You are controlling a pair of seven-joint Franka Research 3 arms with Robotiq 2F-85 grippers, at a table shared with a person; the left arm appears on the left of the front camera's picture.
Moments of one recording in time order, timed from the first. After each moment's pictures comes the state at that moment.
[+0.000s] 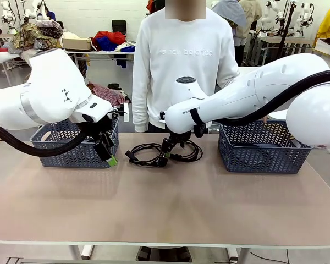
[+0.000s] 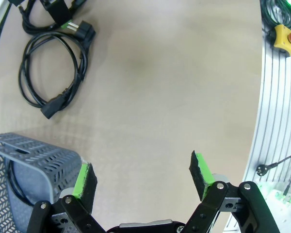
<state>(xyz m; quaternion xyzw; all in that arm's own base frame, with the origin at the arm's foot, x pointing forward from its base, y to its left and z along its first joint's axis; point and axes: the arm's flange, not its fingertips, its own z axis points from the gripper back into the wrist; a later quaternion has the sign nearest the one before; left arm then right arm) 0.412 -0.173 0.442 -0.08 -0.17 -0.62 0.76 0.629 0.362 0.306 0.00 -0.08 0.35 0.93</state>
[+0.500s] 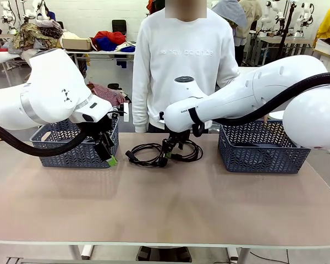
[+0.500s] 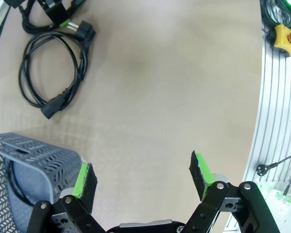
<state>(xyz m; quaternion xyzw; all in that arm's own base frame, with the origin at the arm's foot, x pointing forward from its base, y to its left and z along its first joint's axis) 0.412 -0.173 0.442 -0.08 -0.17 -0.62 0.76 0.632 0.366 0.305 0.00 -0.07 0.35 0.94</state>
